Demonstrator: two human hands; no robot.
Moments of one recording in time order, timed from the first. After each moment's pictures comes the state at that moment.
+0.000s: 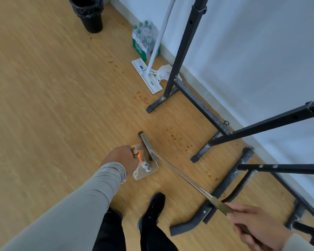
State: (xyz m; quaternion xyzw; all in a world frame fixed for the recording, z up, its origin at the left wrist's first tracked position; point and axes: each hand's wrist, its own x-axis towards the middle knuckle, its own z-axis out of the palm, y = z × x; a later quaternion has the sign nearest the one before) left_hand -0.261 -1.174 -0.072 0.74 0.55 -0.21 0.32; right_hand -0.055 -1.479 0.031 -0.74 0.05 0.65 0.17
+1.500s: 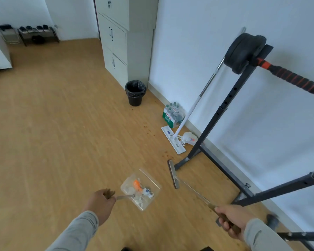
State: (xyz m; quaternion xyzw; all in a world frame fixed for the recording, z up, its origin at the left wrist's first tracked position) left_hand -0.568 -1.064 0.062 0.60 0.66 0.04 0.44; right_hand -0.215 -1.285 0.116 -0.81 0.07 0.54 0.23
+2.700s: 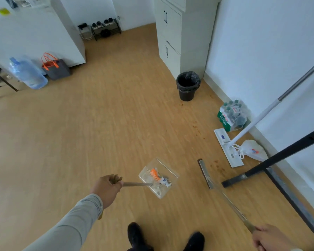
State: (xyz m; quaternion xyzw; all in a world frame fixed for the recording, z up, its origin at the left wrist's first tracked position) left_hand -0.556 -0.881 0.083 0.48 0.78 0.06 0.41; right_hand -0.097 -1.086 0.020 -0.82 -0.11 0.56 0.00
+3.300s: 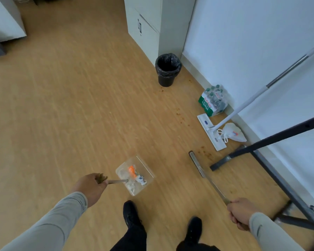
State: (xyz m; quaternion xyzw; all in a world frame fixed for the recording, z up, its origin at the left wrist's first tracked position) left_hand -0.672 -0.704 -0.007 0.59 0.70 -0.10 0.38; right_hand -0.249 -0.943 0.005 -0.86 0.02 0.52 0.03
